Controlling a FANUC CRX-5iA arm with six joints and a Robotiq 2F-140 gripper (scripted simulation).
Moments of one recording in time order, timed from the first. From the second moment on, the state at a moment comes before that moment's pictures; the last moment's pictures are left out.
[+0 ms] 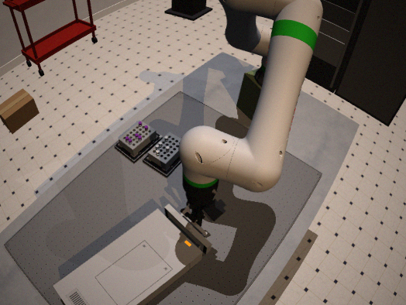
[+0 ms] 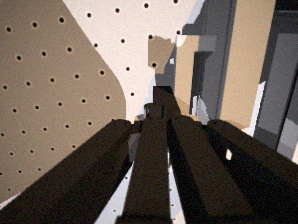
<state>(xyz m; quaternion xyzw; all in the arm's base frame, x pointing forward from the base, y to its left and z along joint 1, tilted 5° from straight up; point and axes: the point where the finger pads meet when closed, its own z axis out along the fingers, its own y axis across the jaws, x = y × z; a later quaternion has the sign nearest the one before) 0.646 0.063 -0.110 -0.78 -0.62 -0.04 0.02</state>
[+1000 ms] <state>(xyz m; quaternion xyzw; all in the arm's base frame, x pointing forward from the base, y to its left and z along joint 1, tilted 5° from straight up) 0.654 0.061 -0.110 -0.78 -0.62 -0.04 0.02</state>
